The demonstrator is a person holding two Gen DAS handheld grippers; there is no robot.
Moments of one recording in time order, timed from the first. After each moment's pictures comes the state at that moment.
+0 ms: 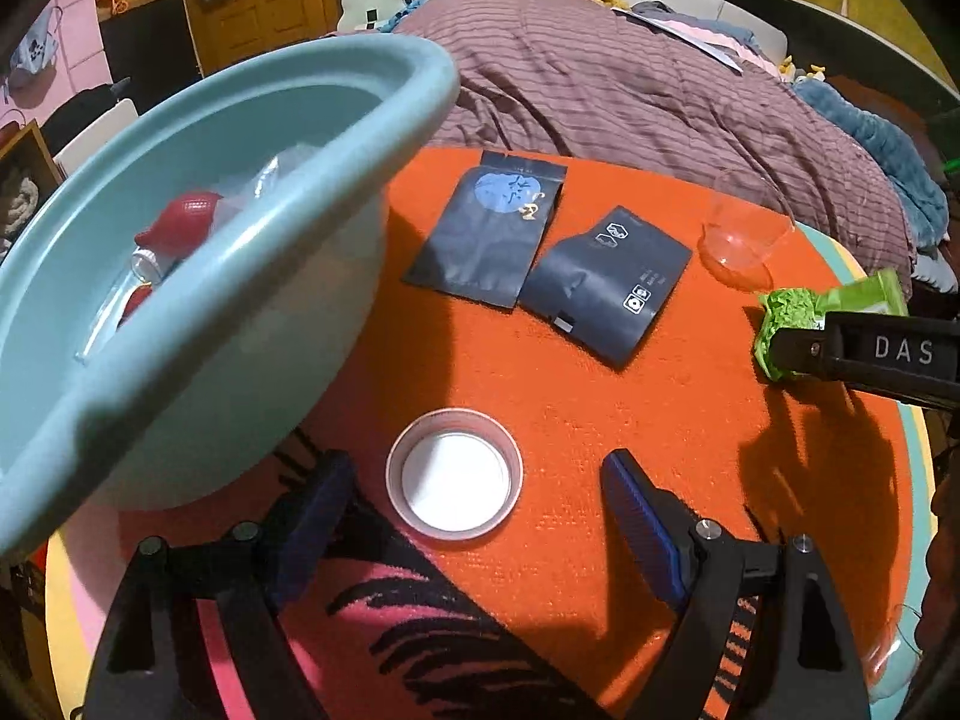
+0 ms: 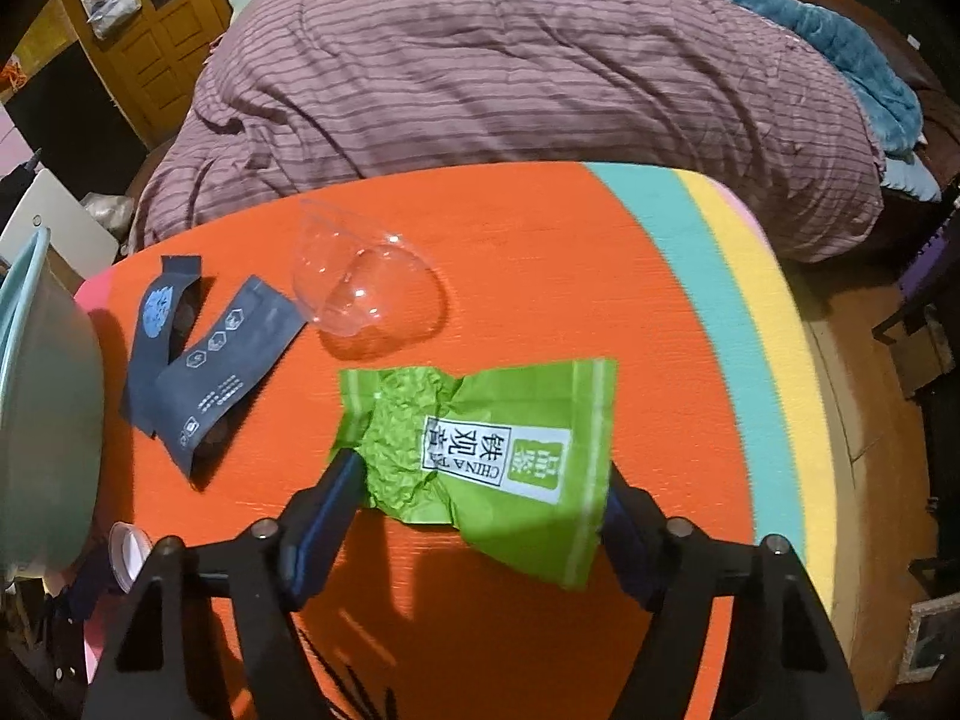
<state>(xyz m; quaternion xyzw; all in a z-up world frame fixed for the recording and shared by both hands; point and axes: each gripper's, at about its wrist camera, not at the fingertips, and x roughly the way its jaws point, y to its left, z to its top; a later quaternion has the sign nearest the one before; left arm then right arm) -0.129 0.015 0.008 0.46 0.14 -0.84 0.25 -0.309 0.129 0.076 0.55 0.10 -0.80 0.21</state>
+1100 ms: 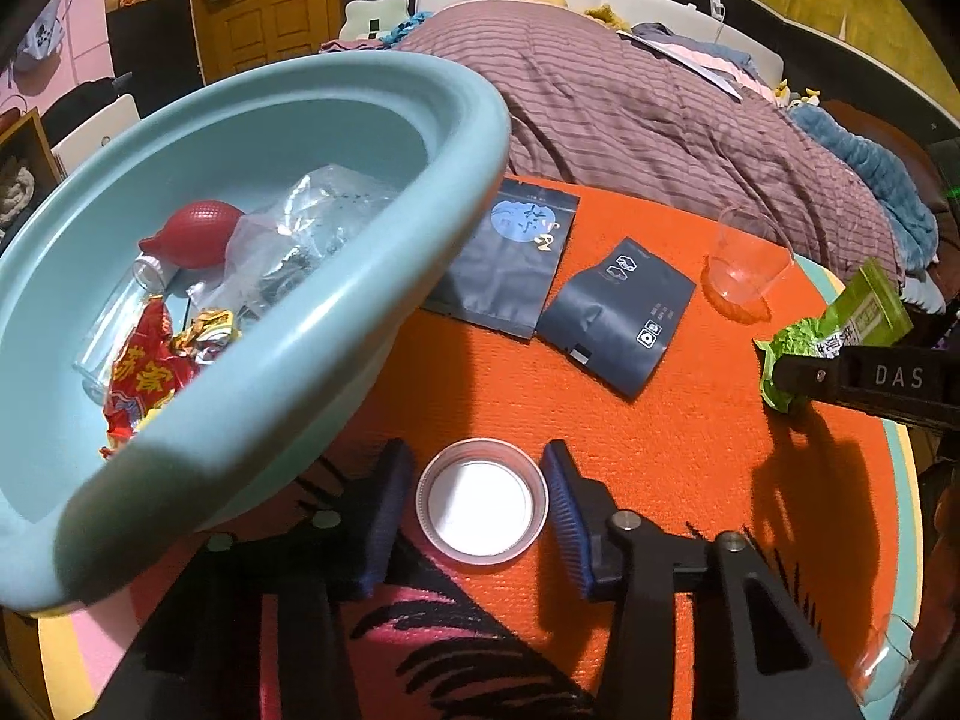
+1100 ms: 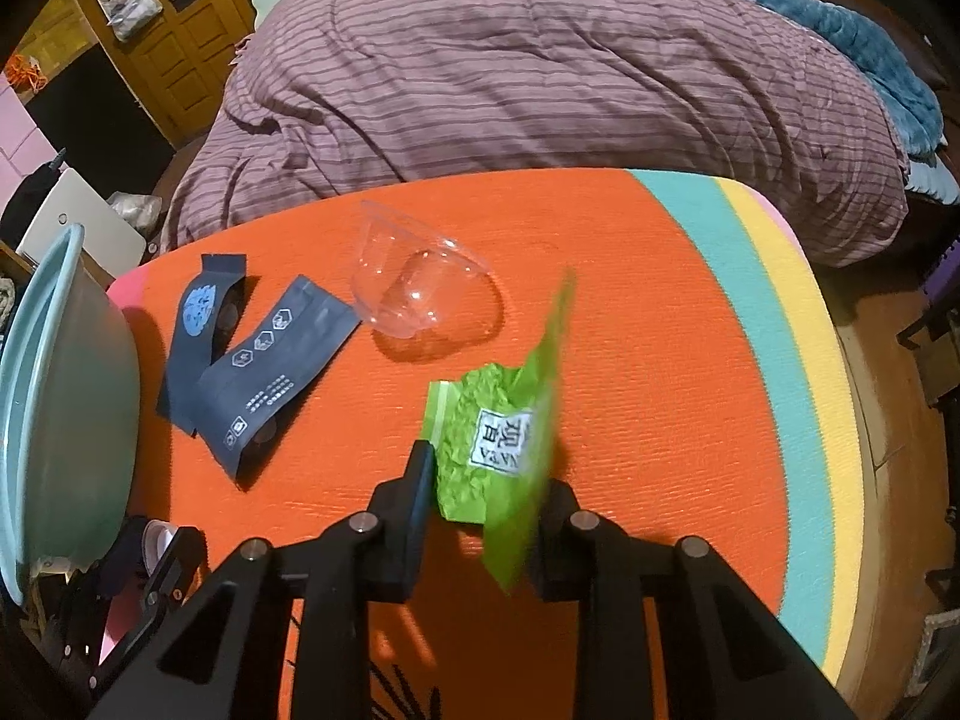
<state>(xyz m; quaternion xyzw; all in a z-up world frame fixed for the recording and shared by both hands) -0.130 0.001 0.011 0.44 0.16 -0.85 0.24 -0.300 0.121 0.081 0.55 0.08 -0.79 0.24</state>
